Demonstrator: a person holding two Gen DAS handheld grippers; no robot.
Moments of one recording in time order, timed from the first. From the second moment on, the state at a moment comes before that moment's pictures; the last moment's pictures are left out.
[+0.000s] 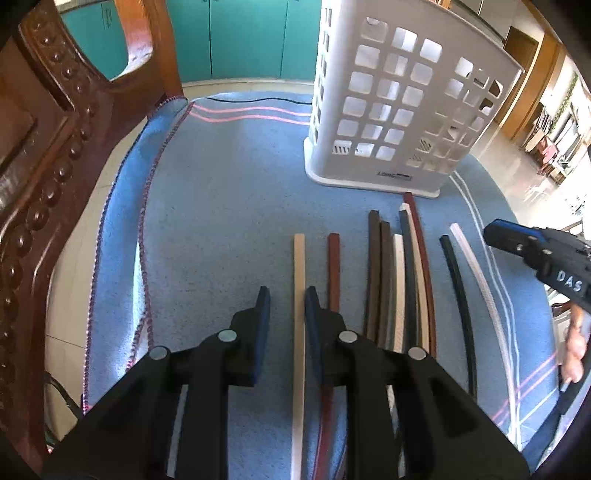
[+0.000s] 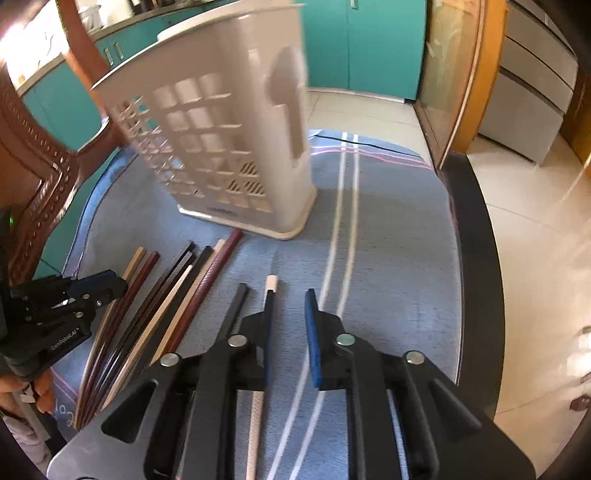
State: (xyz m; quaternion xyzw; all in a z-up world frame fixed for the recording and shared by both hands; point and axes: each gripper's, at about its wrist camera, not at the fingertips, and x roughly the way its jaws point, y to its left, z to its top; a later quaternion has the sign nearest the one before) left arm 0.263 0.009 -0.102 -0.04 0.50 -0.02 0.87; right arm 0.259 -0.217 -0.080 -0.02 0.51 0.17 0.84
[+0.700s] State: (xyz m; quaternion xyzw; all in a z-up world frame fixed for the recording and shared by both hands) left arm 0.274 -0.018 -0.105 0.02 0.48 0.01 0.88; right arm 0.246 -0.182 -0.101 -0.09 0.53 0.15 0.83
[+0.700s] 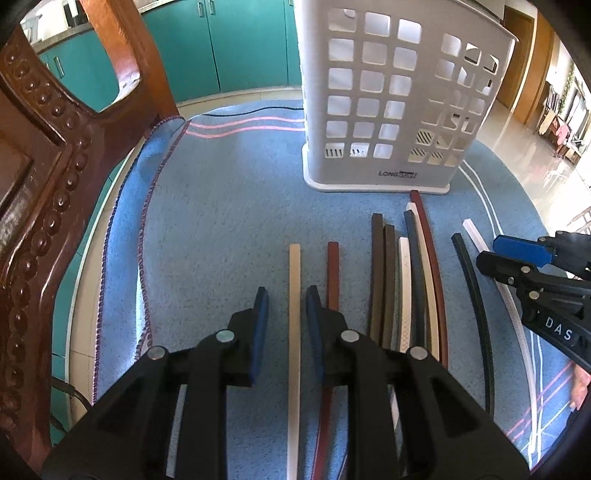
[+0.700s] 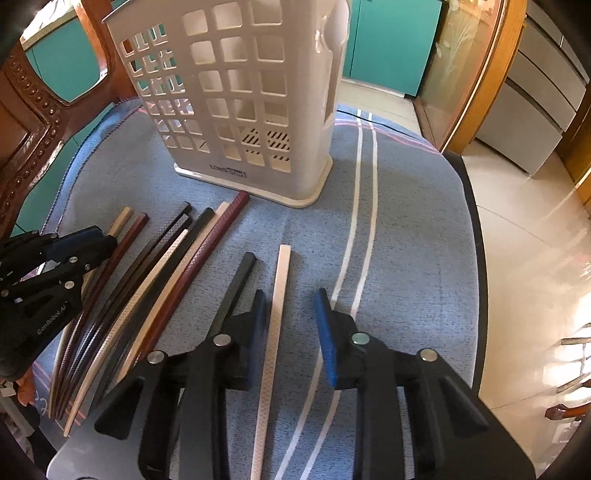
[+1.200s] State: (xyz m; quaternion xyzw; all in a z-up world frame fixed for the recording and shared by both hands) left arm 0.270 -0.043 -0.104 0.02 0.47 0.00 0.88; right arm 0.243 -0.186 -0.078 -0.06 0.51 0.18 0.84
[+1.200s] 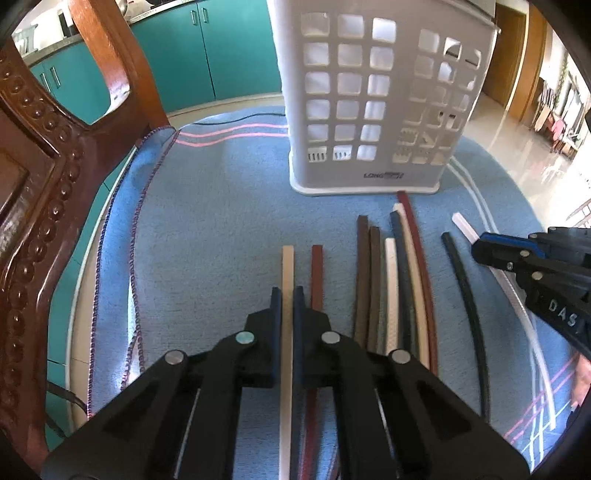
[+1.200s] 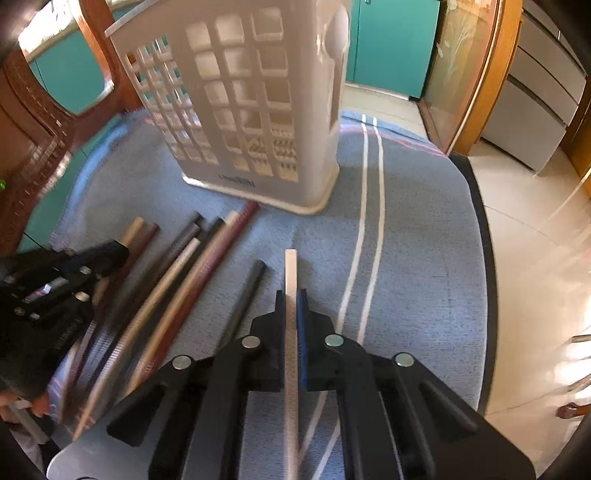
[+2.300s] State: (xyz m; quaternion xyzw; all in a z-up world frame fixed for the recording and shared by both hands) left arm 0.256 -0.013 0.176 -0.11 0.10 0.00 0.99; right arm 0.256 -0.264 0.122 0.13 0.16 0.19 0.96
